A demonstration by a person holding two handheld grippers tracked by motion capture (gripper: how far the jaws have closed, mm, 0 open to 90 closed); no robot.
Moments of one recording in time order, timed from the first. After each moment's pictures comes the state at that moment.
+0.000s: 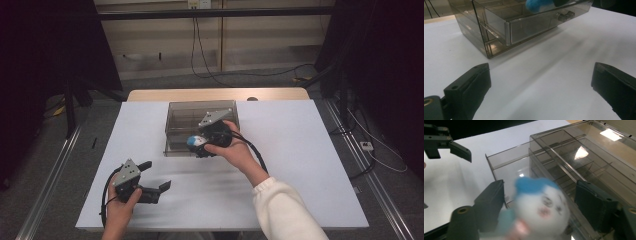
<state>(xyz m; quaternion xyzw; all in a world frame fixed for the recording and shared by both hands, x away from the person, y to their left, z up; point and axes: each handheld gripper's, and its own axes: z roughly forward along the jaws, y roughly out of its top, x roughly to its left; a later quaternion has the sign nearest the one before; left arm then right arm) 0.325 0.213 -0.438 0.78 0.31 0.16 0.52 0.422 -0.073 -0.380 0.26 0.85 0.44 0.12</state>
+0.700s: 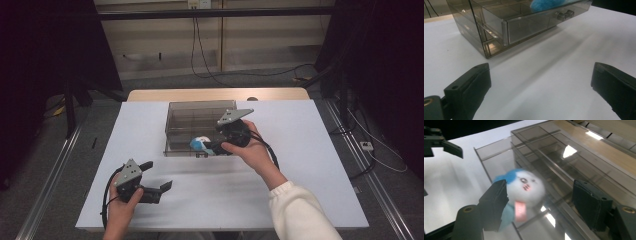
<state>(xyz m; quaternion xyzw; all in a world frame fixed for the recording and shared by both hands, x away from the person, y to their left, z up) 0.325 0.210 -0.439 0.79 0.31 0.16 0.51 0.409 -0.113 -0.370 0.29 0.84 0.44 0.14</state>
